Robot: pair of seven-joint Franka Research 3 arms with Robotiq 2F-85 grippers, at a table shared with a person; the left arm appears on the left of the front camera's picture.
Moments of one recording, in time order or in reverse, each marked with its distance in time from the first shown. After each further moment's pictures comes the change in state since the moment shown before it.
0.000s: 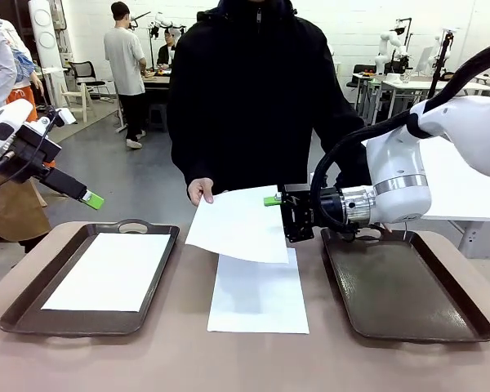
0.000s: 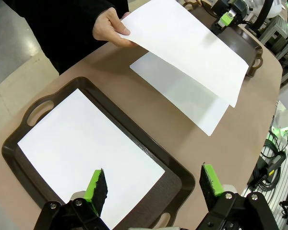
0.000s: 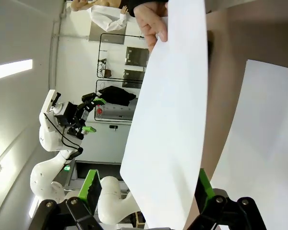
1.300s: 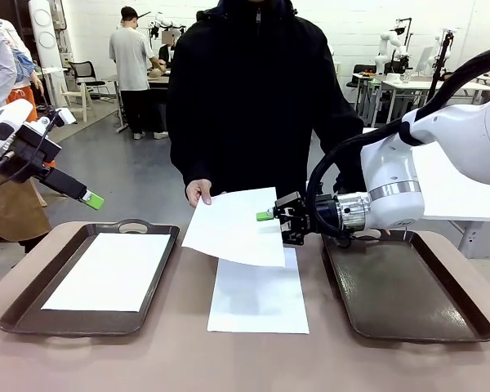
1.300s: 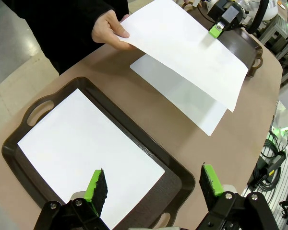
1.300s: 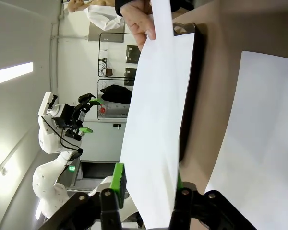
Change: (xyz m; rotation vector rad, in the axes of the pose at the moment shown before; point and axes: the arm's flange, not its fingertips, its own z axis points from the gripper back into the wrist) left arm 0.000 0.000 0.000 0.000 0.000 0.000; right arm 0.000 -0.014 -0.009 0.010 0.017 -0.041
